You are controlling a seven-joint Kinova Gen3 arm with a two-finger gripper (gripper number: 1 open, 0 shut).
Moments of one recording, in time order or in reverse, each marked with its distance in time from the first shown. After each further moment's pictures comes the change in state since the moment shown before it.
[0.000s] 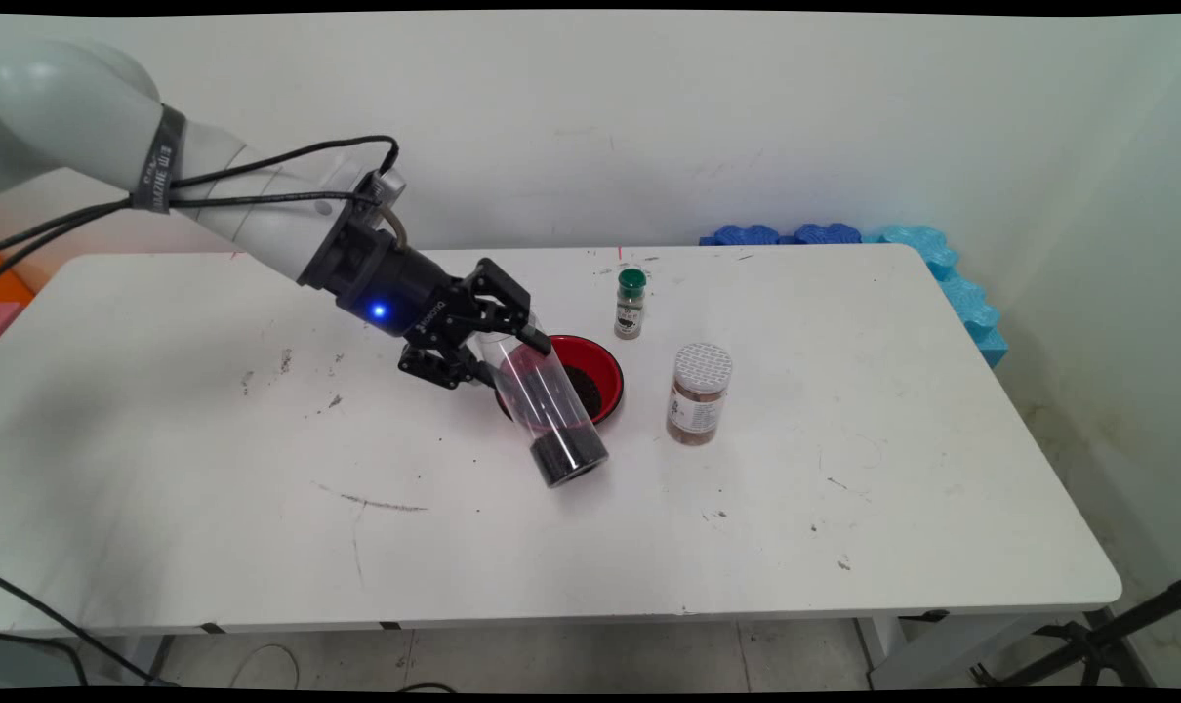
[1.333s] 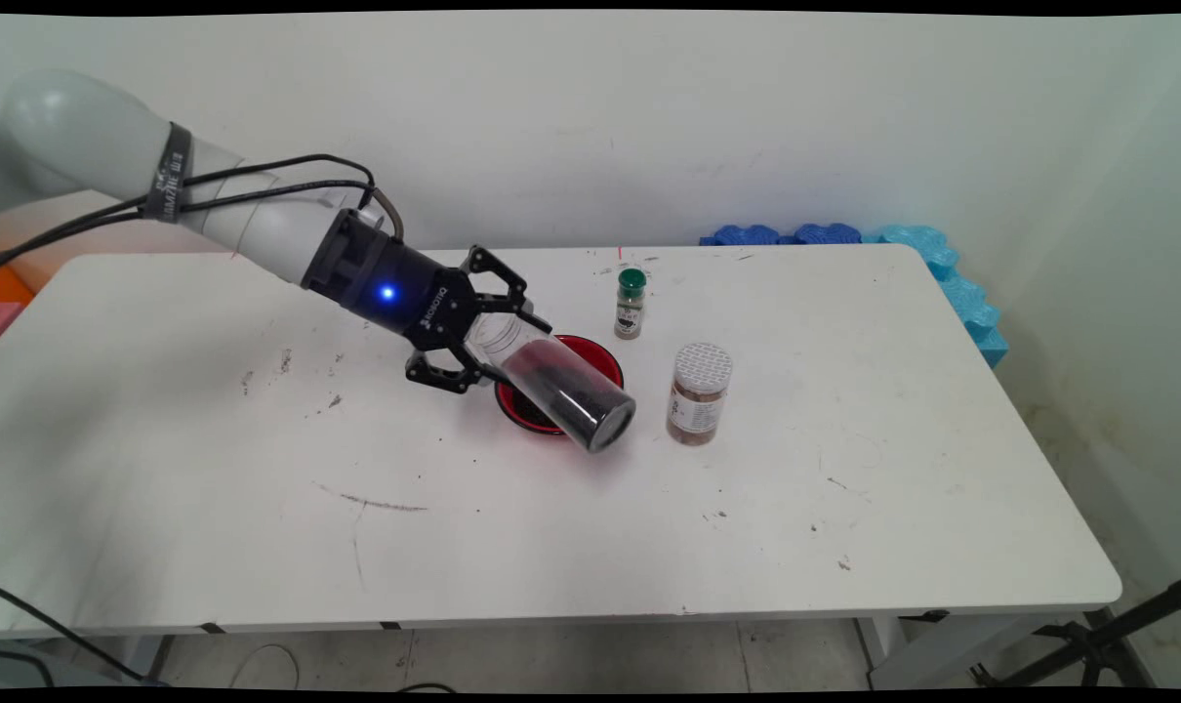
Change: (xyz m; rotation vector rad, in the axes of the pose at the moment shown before) arm 0.019 -0.021 0.003 -0.097 -0.032 -0.444
